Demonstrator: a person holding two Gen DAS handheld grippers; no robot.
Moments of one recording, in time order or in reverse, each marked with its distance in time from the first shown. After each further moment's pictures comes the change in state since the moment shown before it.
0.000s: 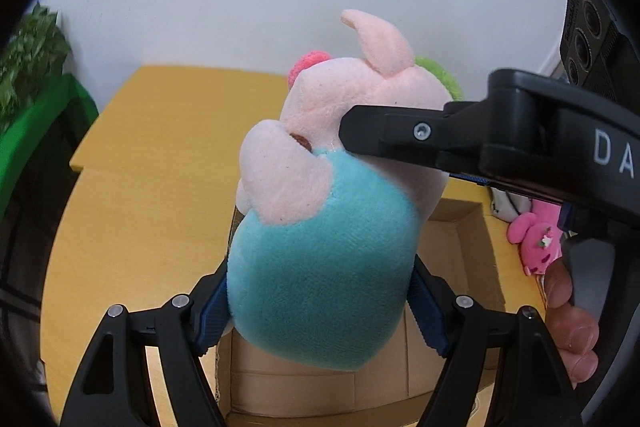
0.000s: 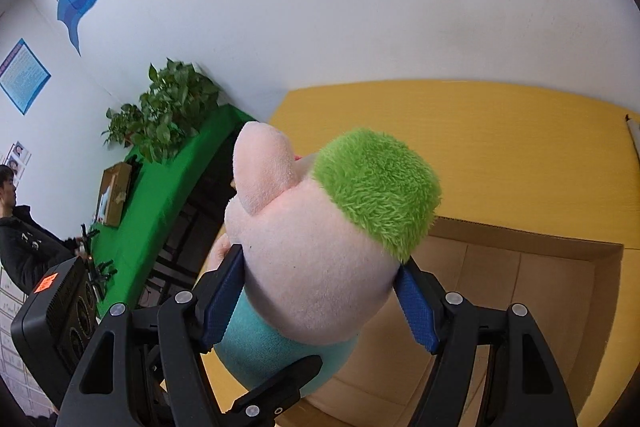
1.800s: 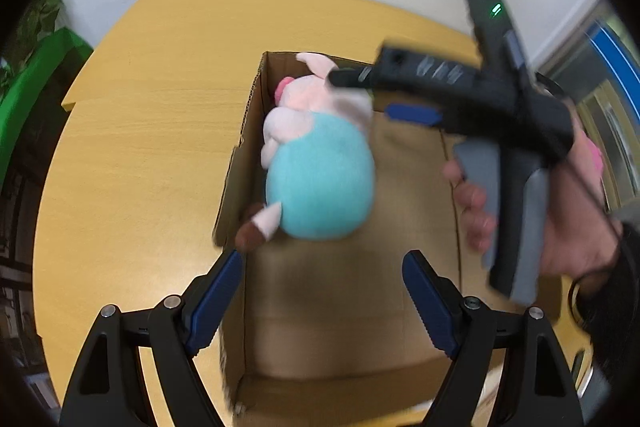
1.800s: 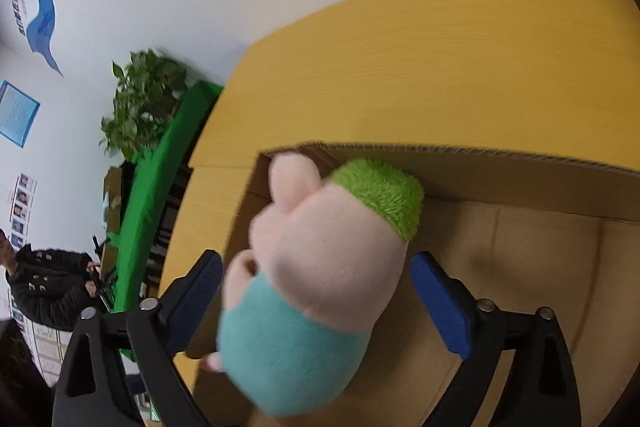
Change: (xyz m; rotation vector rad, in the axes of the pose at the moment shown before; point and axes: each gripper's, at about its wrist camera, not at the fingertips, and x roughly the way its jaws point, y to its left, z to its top) left arm 0.045 0.067 -0.095 0.044 0.207 0.054; right arm 0.154 -0.108 -0.035 0.149 0.062 0.113
